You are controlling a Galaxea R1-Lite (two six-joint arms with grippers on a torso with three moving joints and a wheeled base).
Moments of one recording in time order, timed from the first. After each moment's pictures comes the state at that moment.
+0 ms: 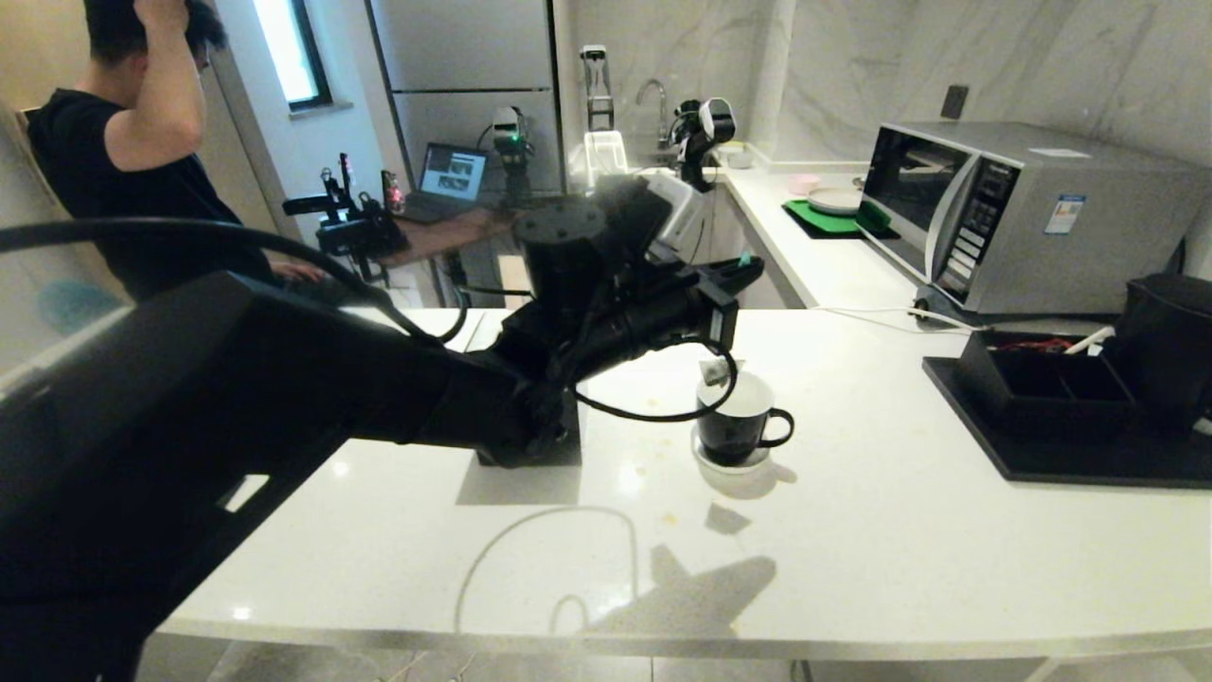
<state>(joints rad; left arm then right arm) -0.68 2.19 -1.45 -0.92 -0.36 0.05 0.00 0.00 0.00 0.00 -0.01 0.00</state>
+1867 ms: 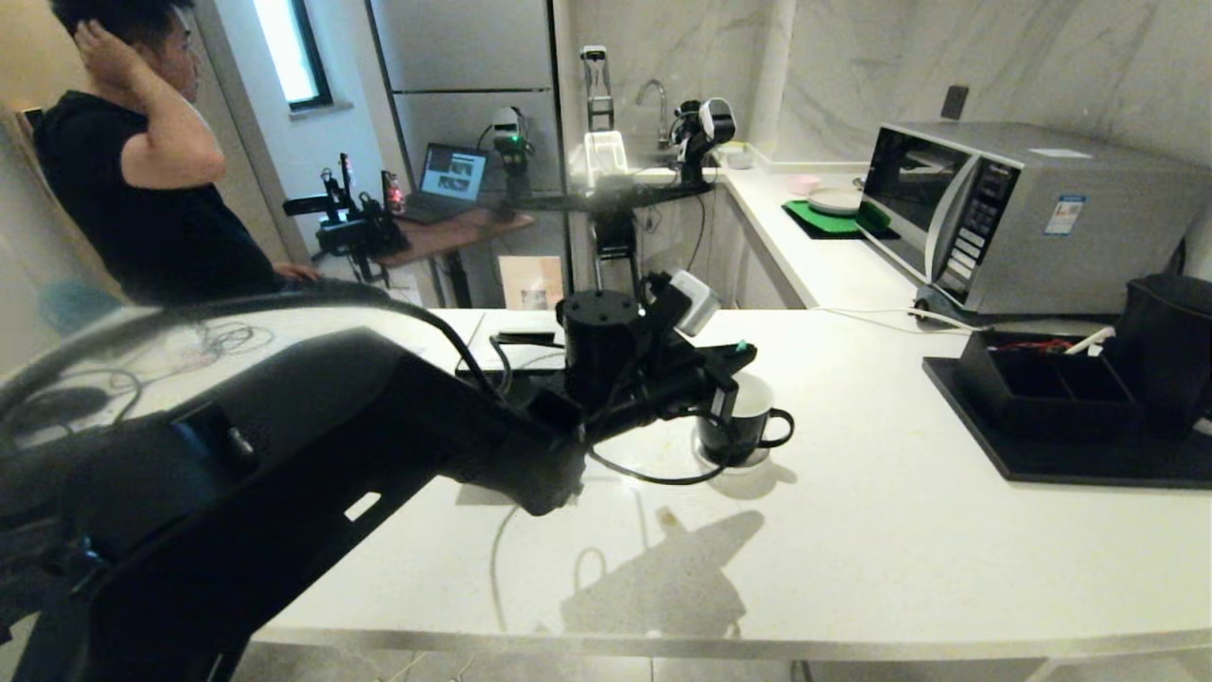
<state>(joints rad) -0.69 2.33 -1.38 -0.95 -0.34 0.05 0.00 0.00 0.00 0.00 -0.01 0.00</state>
